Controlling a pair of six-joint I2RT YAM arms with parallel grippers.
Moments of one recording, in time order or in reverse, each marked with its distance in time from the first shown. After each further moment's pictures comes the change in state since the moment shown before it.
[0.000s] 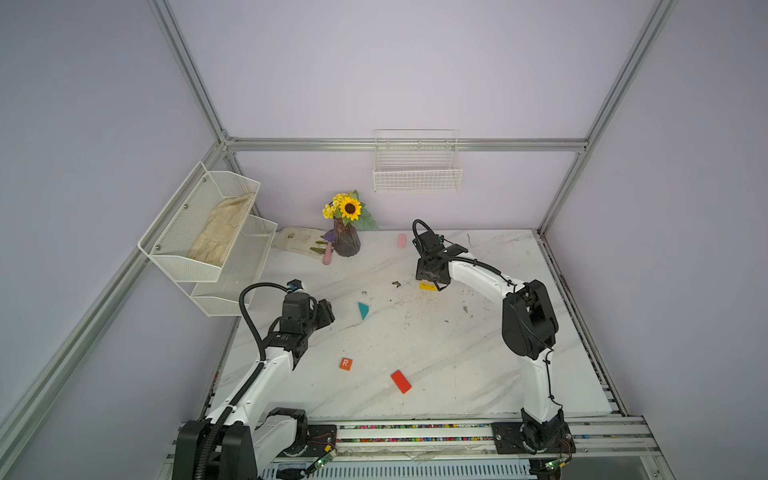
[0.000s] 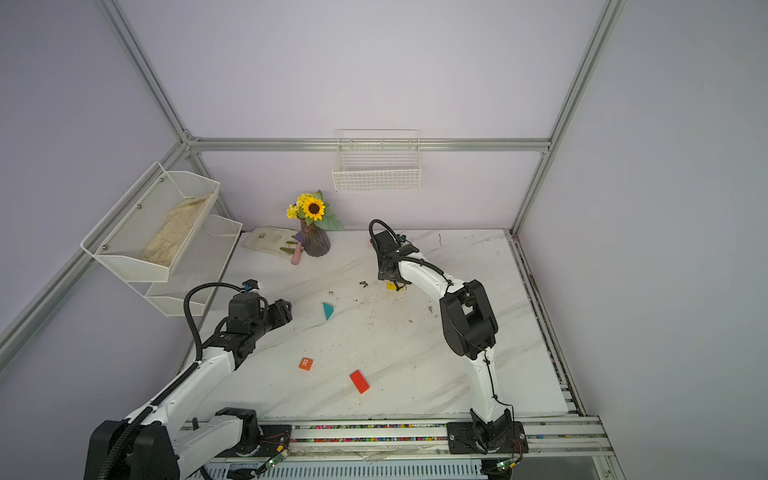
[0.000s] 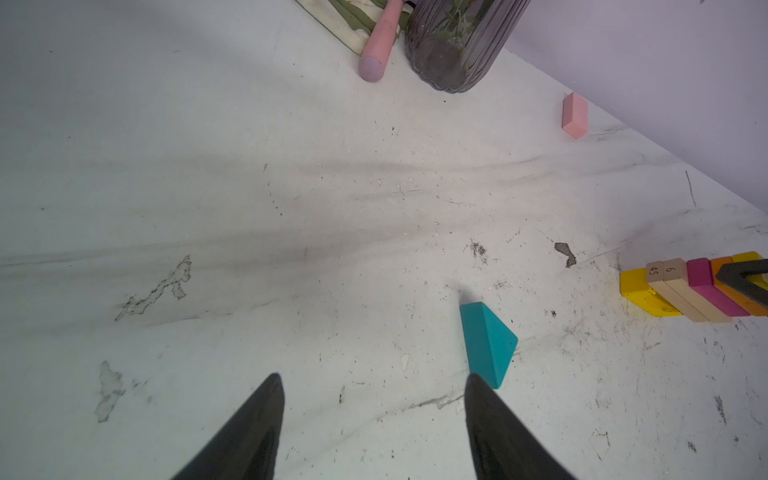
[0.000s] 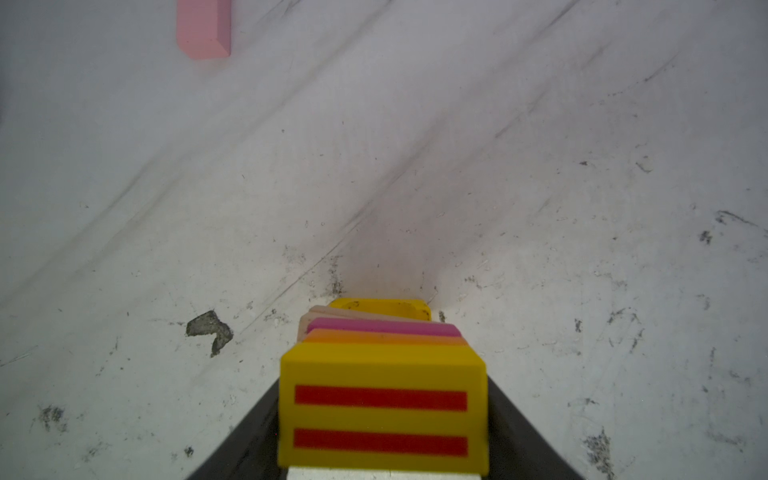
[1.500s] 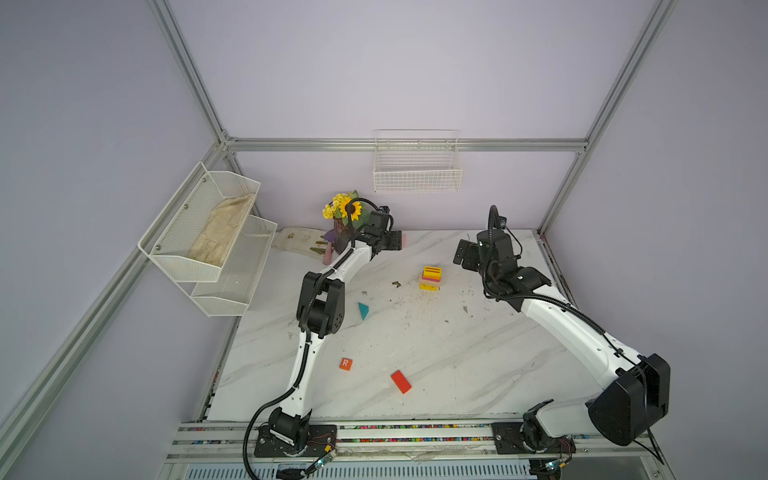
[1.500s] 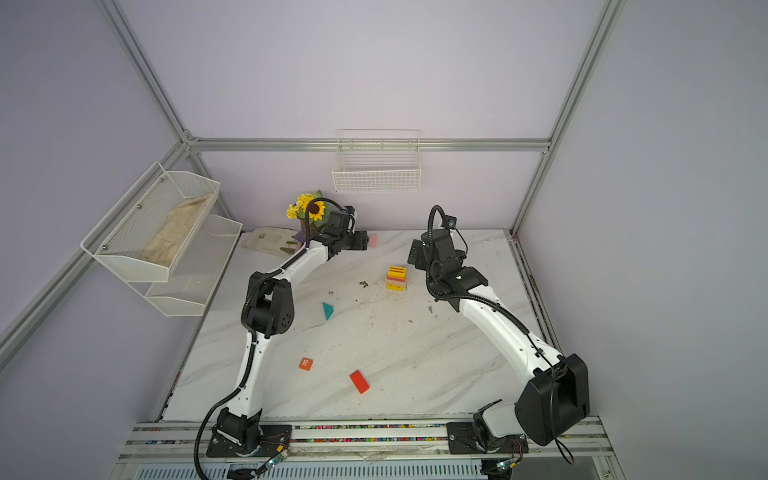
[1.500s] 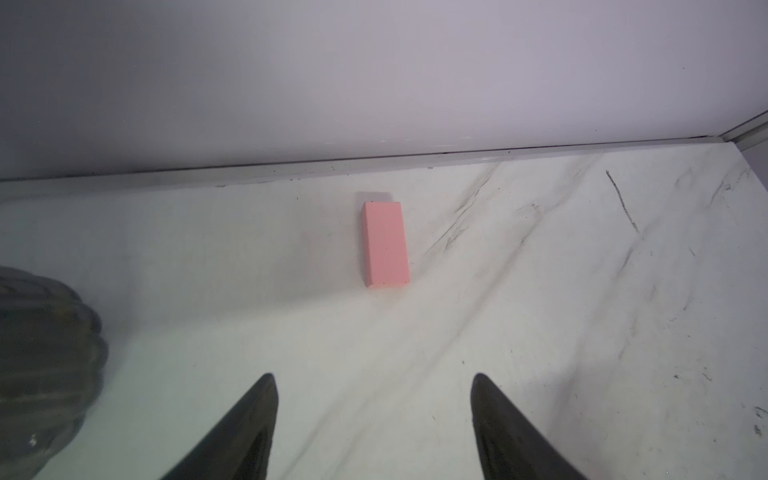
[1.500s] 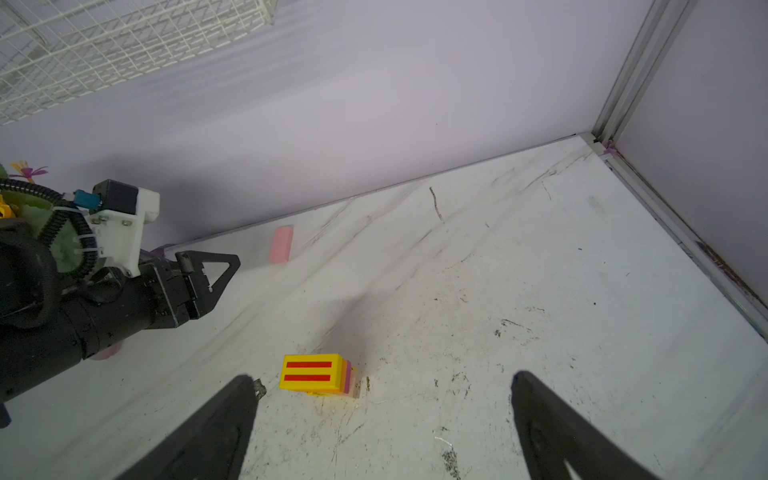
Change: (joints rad) left arm -0.279 1.426 1.682 -0.241 0.050 0.246; right arm -0.103 -0.712 -0.521 0.379 0.116 -0.190
